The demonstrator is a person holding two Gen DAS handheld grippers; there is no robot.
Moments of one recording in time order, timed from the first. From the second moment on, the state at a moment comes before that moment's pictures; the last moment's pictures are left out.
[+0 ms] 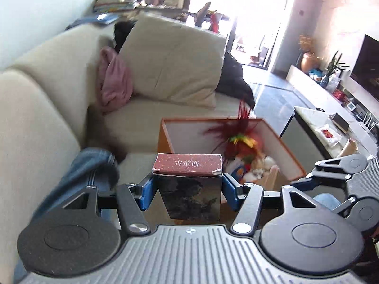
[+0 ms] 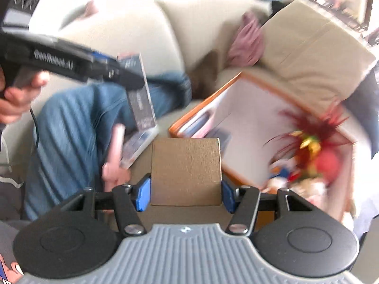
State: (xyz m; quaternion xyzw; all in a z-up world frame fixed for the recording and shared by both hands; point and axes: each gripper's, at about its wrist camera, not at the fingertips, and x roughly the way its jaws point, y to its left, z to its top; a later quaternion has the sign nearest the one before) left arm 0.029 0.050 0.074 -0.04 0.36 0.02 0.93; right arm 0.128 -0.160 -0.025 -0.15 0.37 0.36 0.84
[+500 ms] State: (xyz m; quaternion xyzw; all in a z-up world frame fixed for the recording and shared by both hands) left arm 0.121 0.003 0.056 0.05 0.38 -0.12 0.92; right arm 0.204 -0.186 -0.021 -0.13 0.37 0.32 0.86
